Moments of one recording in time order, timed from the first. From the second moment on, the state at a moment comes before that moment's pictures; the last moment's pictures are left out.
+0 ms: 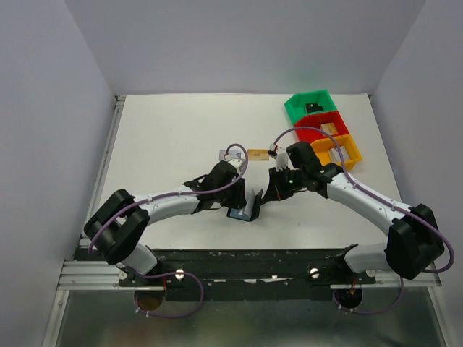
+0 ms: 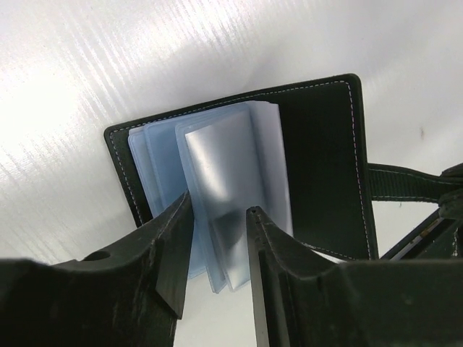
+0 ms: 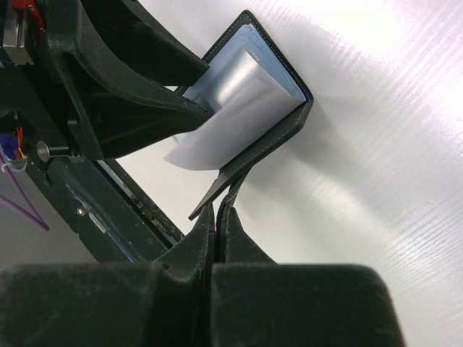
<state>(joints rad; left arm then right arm) -0.80 1.52 0.78 -0.05 0.12 -0.51 0.57 1.35 0.90 -0.46 -0.46 0.22</state>
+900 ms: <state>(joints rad) -0.81 1.47 0.75 0.03 0.19 -0.51 0.54 1.39 0.90 -0.47 -0.37 0.25</state>
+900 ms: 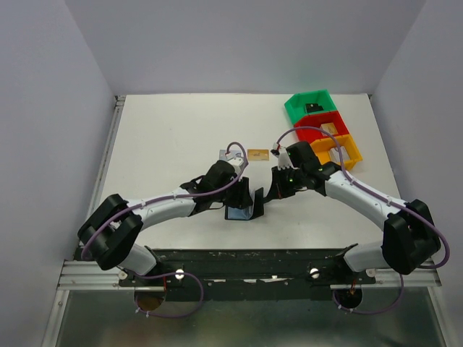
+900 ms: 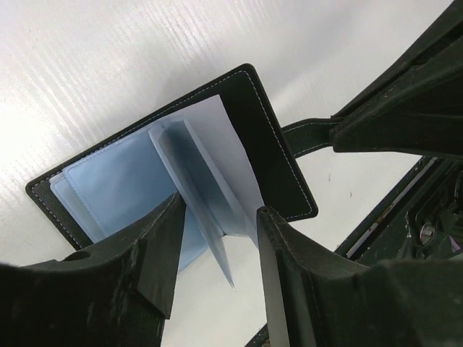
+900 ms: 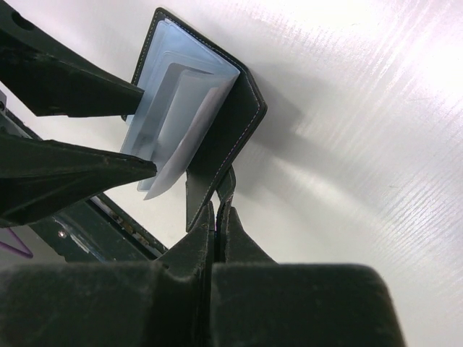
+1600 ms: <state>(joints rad) -0.81 1.41 0.72 -0.01 0.09 -0.52 0.54 1.39 0.90 -0.47 -0.36 0.26</state>
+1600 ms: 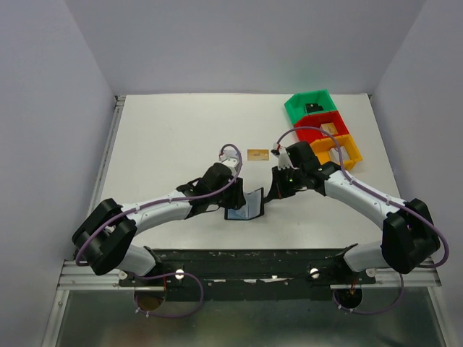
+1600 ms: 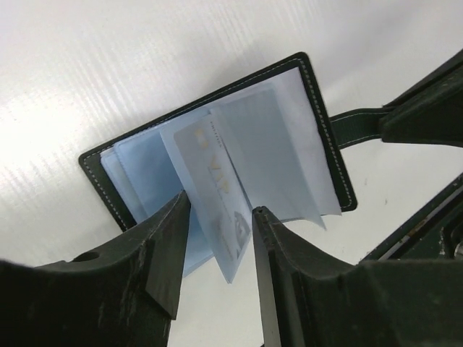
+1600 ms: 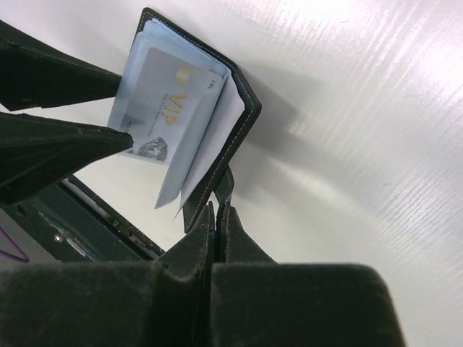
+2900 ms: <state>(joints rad) -0.81 1.47 0.70 0.01 0.04 -0.56 0.54 1.38 0.74 -0.09 -0.61 0.50</state>
